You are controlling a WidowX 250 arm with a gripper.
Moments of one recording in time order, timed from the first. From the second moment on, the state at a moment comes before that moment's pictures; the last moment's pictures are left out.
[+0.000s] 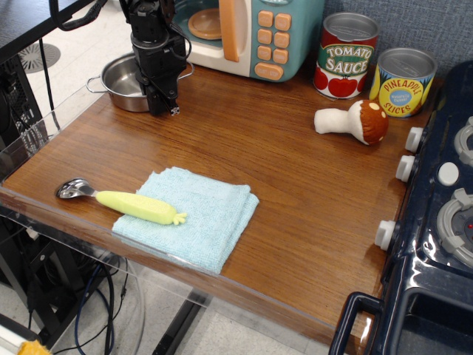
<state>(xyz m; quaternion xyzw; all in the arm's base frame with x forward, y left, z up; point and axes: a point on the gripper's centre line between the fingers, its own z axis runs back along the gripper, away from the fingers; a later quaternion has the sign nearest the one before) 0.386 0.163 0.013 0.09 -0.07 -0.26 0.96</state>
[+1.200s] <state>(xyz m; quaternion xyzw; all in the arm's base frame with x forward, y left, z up) 0.380 0.152 0.079 0.12 -0.11 -0.27 0.95</state>
